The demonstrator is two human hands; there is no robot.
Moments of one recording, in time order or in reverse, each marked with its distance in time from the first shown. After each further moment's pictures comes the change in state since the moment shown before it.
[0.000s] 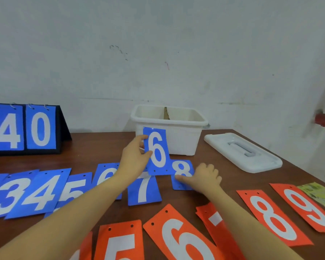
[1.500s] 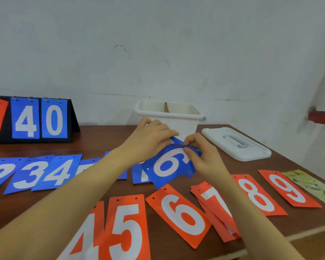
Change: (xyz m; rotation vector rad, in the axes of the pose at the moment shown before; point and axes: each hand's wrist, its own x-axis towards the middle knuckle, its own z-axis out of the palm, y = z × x) left_hand -0.033 0.062 -0.031 0.773 -0.141 0.886; right_hand -0.082 0.008 -0.051 0.691 0.167 -0.844
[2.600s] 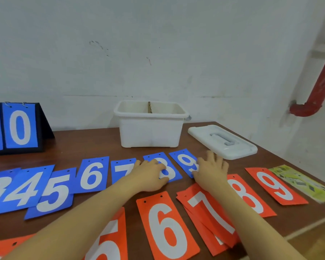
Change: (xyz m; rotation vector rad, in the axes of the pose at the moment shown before) left_hand 0.001 0.034 0.097 -0.130 -0.703 -0.358; right_hand -0.005 0.082 -0.019 -1.045 -0.182 0.570
